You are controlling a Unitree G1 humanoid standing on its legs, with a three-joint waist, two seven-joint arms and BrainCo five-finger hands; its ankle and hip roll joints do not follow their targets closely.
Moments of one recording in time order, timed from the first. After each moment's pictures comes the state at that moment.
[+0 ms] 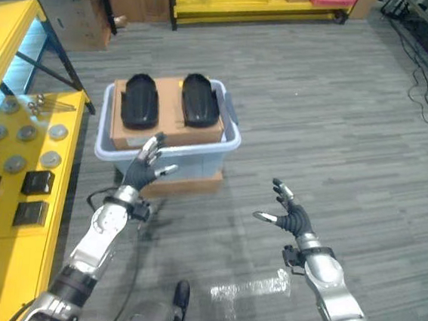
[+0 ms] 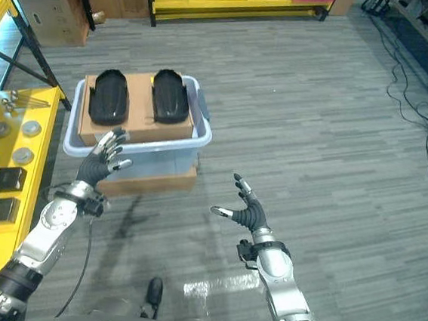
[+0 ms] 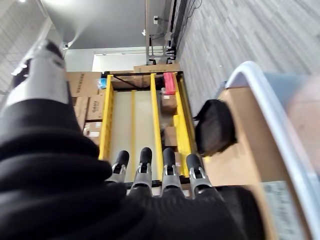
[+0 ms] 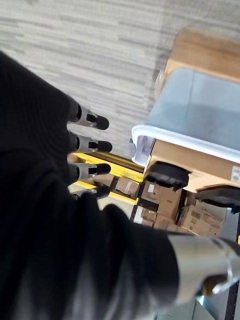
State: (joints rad) left arm -0.16 0.34 -0.24 0.09 -0.28 -0.21 0.04; right arm 0.06 -0.44 0.14 0.04 0.03 -0.16 -0.03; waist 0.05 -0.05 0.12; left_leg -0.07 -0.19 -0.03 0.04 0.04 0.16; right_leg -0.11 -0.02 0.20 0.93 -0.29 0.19
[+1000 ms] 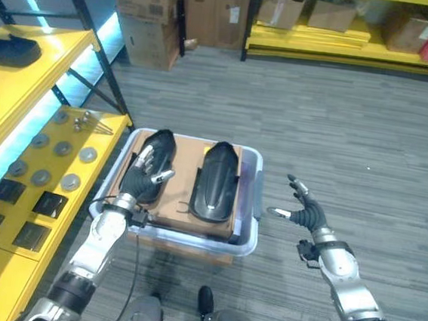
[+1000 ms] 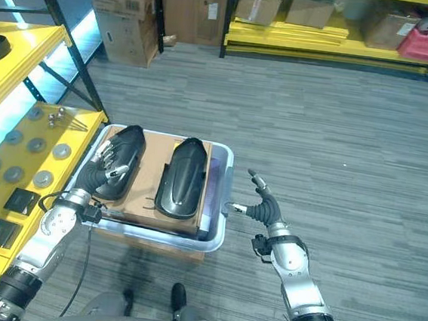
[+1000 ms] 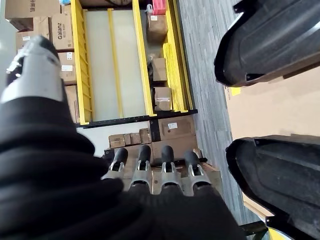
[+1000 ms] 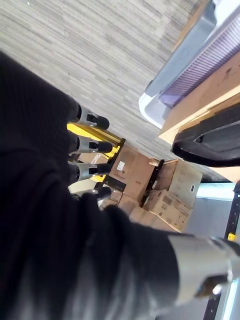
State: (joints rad) left arm -0.12 0.33 -0.24 0.13 -0.26 -0.22 0.07; right arm 0.02 -0.52 0.08 0.10 0.00 -0.15 -0.08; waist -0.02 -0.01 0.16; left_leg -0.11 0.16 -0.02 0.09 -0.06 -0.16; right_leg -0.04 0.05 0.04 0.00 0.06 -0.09
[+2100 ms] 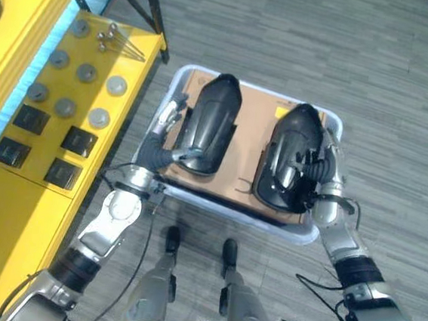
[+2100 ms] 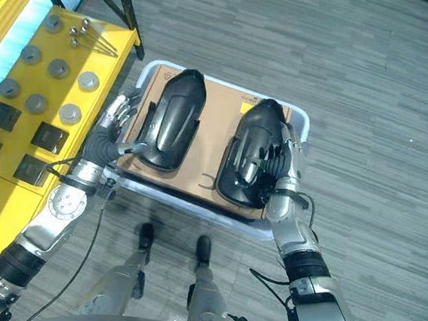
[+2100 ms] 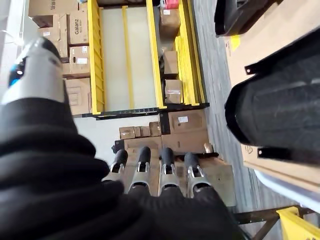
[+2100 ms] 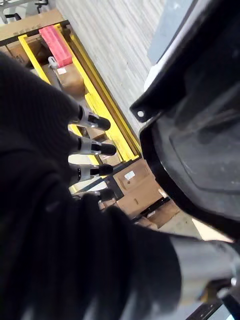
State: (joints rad) left arm -0.27 0.42 -0.44 -0.09 -0.22 -0.32 0.21; right arm -0.40 -0.53 0.16 0.46 -0.41 -0.03 -0.54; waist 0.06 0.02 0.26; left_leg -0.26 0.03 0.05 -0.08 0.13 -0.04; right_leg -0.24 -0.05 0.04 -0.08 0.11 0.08
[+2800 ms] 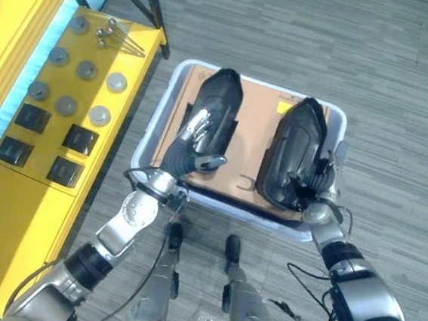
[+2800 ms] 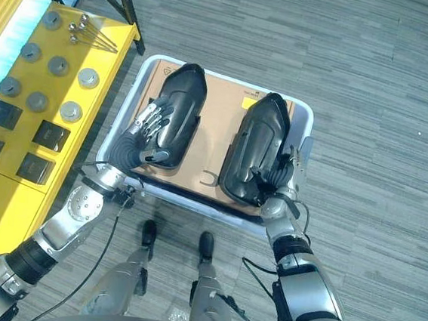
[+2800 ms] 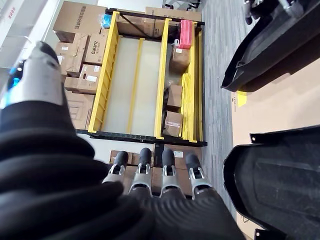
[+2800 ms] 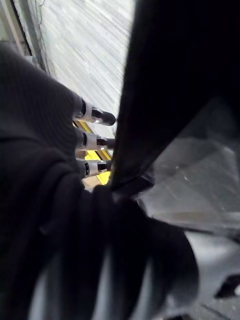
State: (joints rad) left arm -0.32 0.40 -0.55 -0.09 -0.35 -0.33 0.14; right arm -0.62 -0.45 0.24 0.99 -0.12 -0.06 -0.57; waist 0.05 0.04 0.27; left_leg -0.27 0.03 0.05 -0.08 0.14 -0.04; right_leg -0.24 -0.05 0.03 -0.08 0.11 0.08
